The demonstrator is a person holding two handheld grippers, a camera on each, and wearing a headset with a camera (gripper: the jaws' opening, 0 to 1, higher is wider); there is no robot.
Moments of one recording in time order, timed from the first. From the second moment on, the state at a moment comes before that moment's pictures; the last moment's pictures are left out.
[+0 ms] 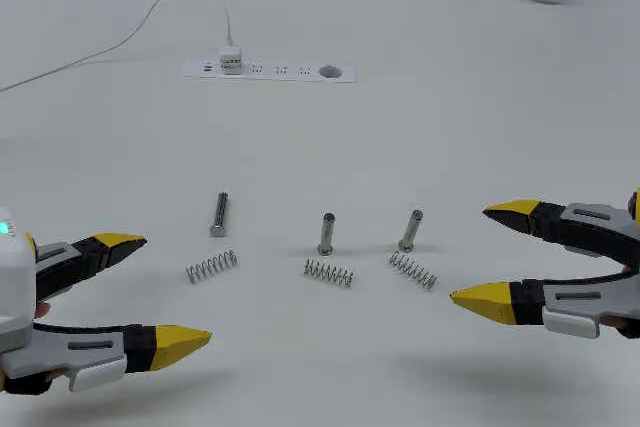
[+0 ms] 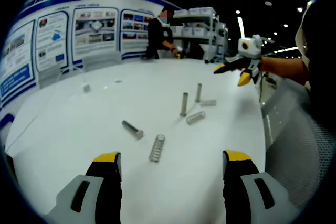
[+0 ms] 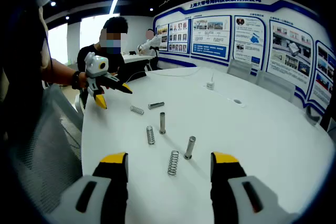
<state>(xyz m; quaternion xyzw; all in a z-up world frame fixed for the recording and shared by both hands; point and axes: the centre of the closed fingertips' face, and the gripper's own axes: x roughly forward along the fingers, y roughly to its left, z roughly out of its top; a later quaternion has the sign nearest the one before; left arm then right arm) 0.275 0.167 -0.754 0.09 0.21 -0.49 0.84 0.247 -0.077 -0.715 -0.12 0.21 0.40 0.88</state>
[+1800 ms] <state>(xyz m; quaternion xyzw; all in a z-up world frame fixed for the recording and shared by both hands) 0.335 0.159 -0.727 0.07 0.19 -0.47 0.86 0.243 -0.074 -0.712 -0.12 0.21 0.39 0.89</state>
